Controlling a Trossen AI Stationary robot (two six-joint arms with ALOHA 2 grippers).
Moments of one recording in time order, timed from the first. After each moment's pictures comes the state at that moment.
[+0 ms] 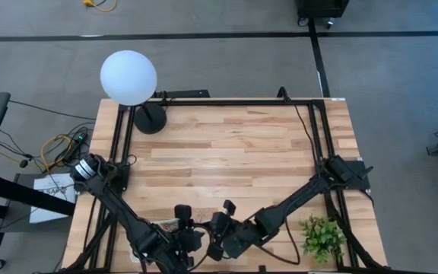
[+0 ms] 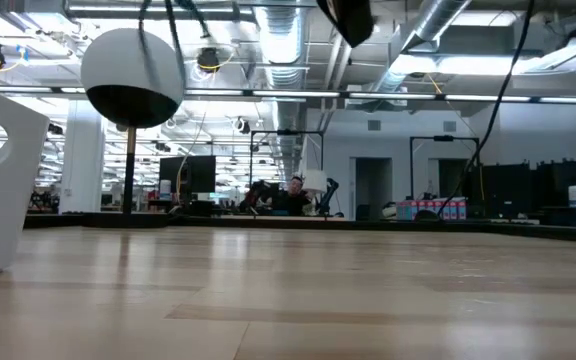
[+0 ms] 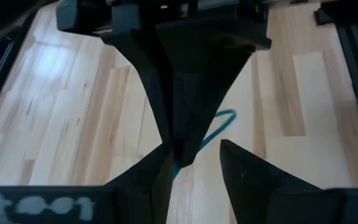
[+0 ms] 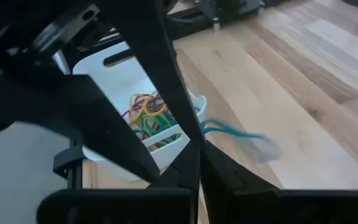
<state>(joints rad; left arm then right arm) -0.79 1.90 1.56 -0.82 -0.77 -0.57 0.60 2.08 1.59 -0.17 0.63 0.64</state>
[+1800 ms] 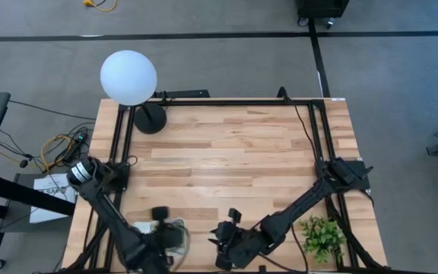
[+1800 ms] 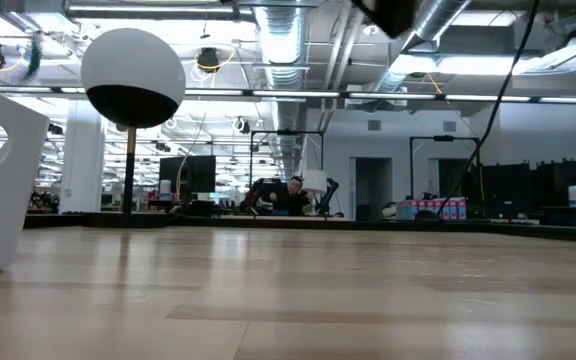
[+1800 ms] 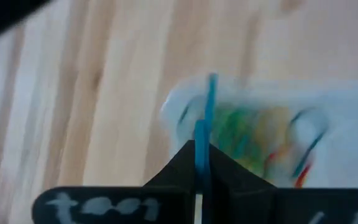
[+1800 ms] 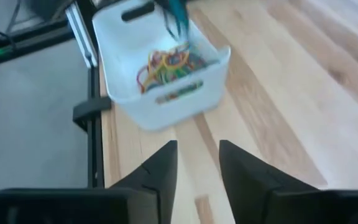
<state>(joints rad) -0.90 1.90 1.56 -1.26 -0.52 -1.03 0.66 2.08 1.59 -0.28 0.57 0.70</state>
